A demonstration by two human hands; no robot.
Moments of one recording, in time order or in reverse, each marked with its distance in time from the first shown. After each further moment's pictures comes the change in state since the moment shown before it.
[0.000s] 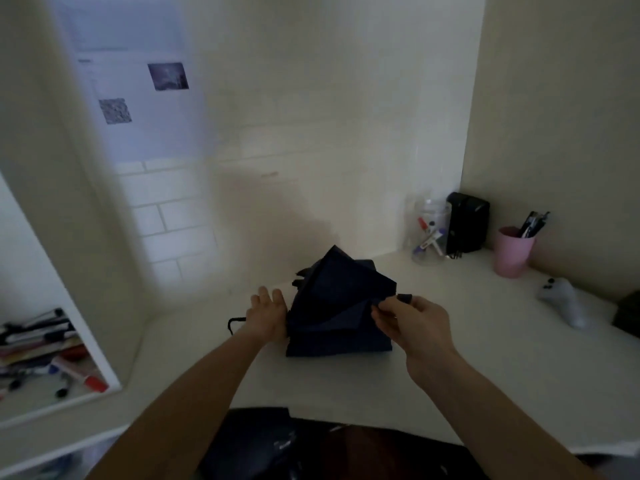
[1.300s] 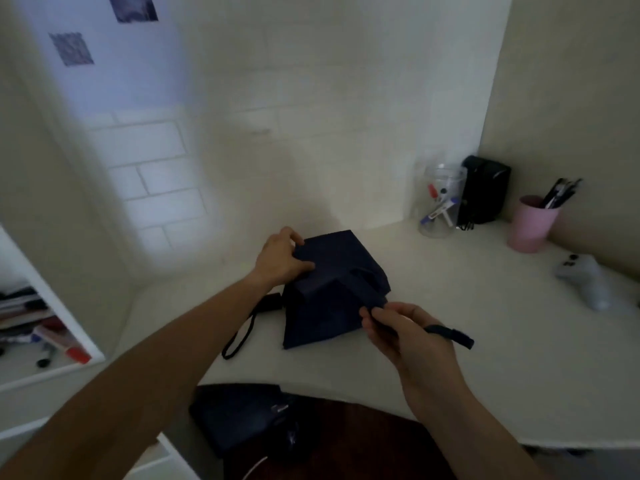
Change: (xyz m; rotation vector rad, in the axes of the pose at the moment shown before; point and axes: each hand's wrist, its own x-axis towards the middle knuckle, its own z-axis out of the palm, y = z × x) left_hand 0.026 0.033 -0.041 -0.712 0.190 0.059; right_hand -0.019 0.026 -0.021 0.165 -0.116 0.155
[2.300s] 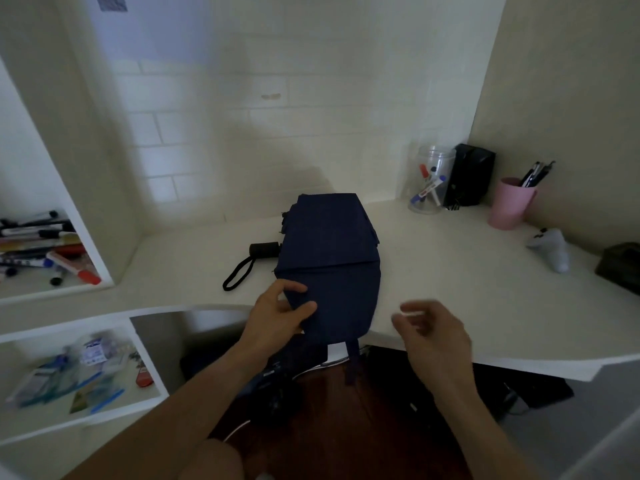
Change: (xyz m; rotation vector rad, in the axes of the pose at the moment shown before) left_hand -0.220 -0.028 0.061 -0.685 -0.022 -0.170; right_hand -0.042 0.048 -0.099 -1.038 0.184 -0.473
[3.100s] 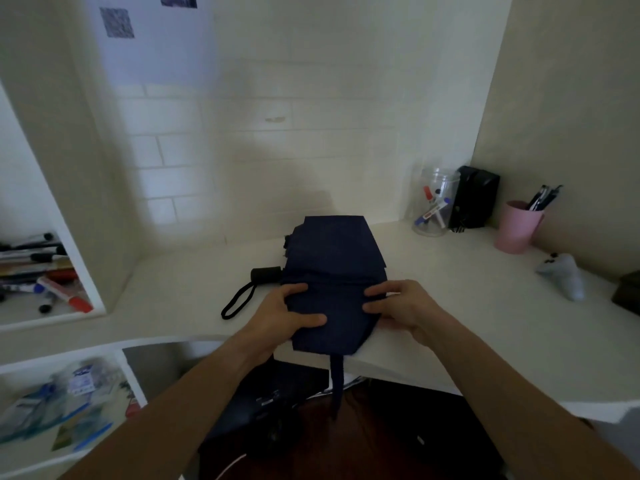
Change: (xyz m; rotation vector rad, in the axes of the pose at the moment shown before) left_hand 0.061 0.014 -0.010 -0.068 -0.135 -0.049; right_hand 0.129 -0.026 0.049 0.239 -0.471 0.234
